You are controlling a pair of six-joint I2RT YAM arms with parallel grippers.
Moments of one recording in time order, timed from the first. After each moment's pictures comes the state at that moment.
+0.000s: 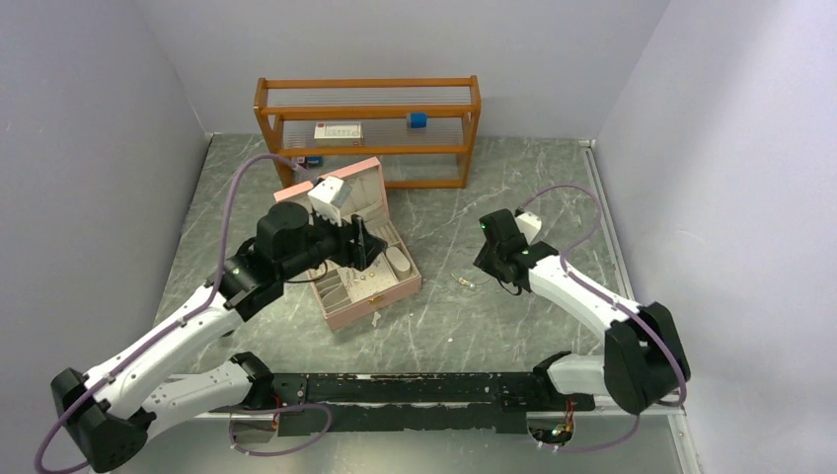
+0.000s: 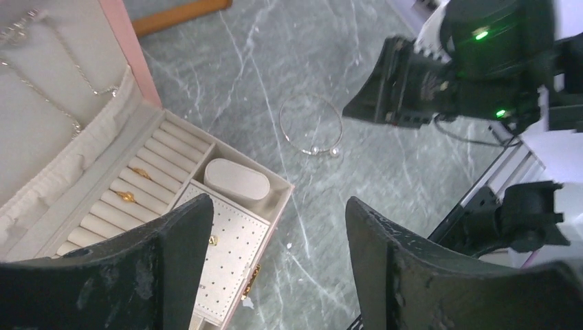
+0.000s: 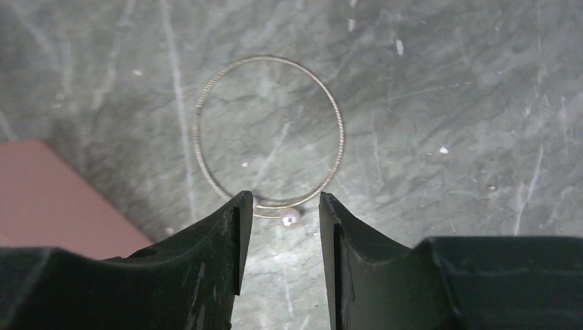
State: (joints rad) left arm -0.73 0.96 0.90 -0.27 0.08 -0.34; right arm 0.49 1.25 0.74 -0.44 0.33 0.88
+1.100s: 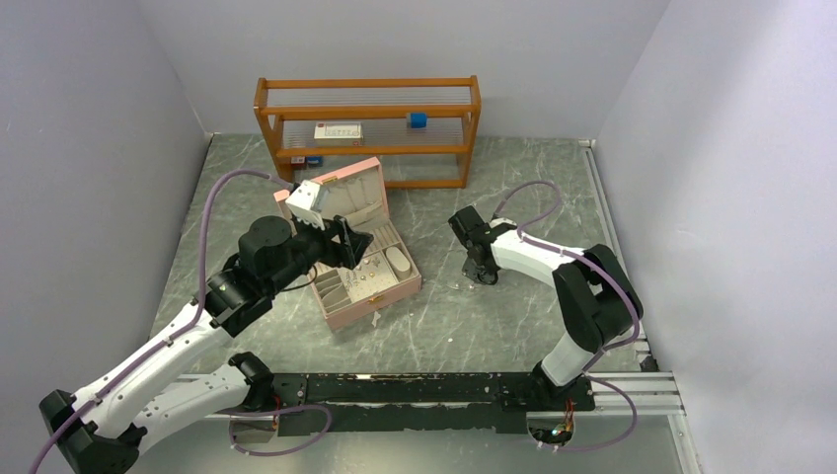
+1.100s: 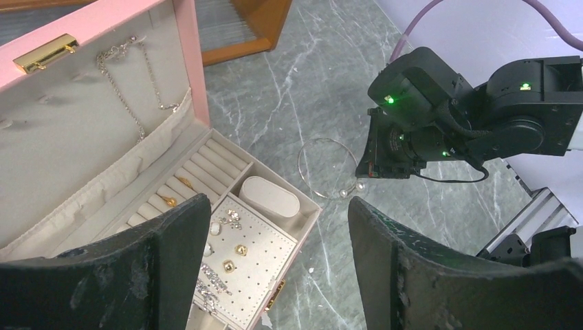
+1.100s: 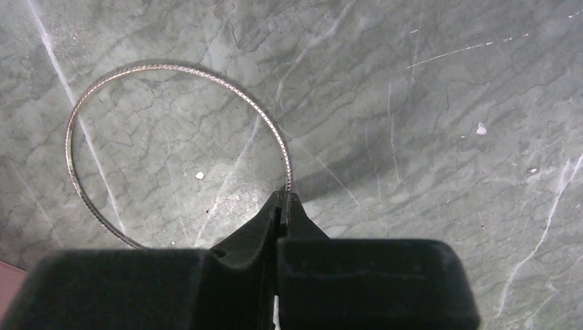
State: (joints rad) left arm -0.73 0.82 0.81 -0.19 -0.09 -0.35; right arm 0.55 1.64 0.92 -0.60 0.36 0.96
